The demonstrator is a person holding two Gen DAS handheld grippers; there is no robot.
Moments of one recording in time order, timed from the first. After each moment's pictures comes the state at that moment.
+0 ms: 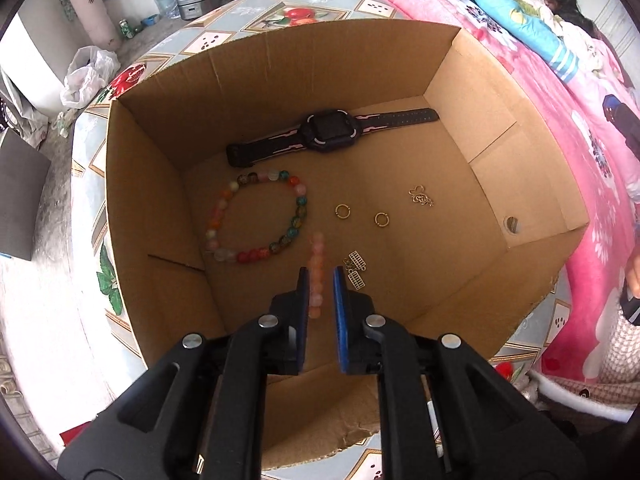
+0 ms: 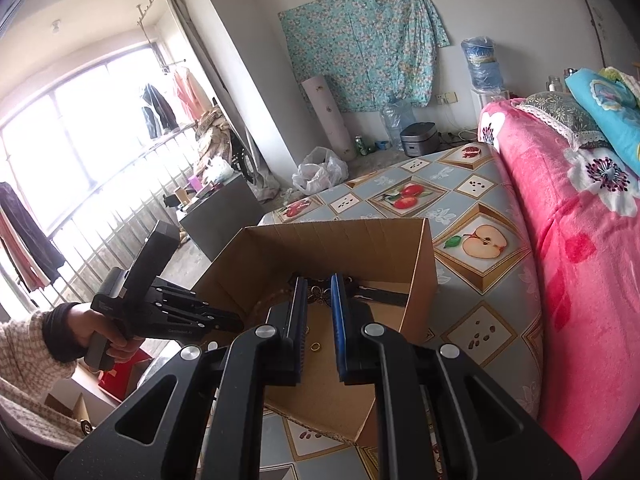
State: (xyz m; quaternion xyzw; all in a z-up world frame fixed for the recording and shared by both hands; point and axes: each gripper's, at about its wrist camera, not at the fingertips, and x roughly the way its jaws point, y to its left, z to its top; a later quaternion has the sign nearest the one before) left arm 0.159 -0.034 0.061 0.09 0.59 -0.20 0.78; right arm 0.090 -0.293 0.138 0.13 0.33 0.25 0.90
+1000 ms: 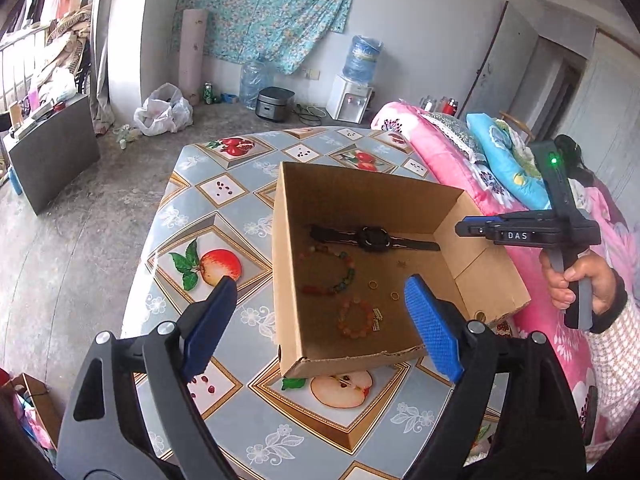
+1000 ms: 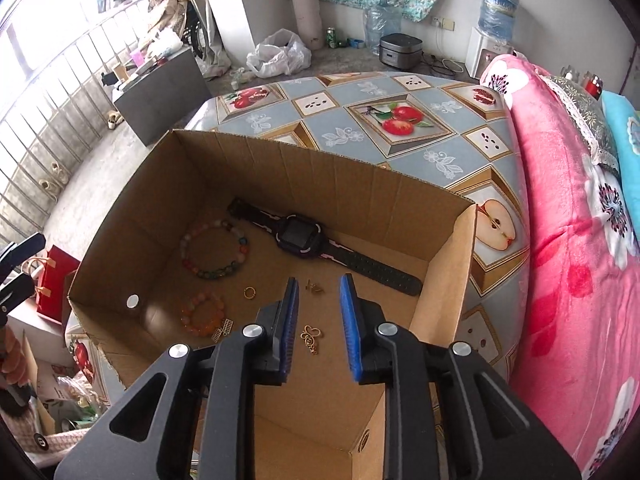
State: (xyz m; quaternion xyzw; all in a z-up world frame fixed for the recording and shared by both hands) left arm 0.067 0.070 0.125 -0.09 0.38 -0.12 0.91; right arm 0.184 -0.202 0.108 -0.04 0.51 0.18 0.84
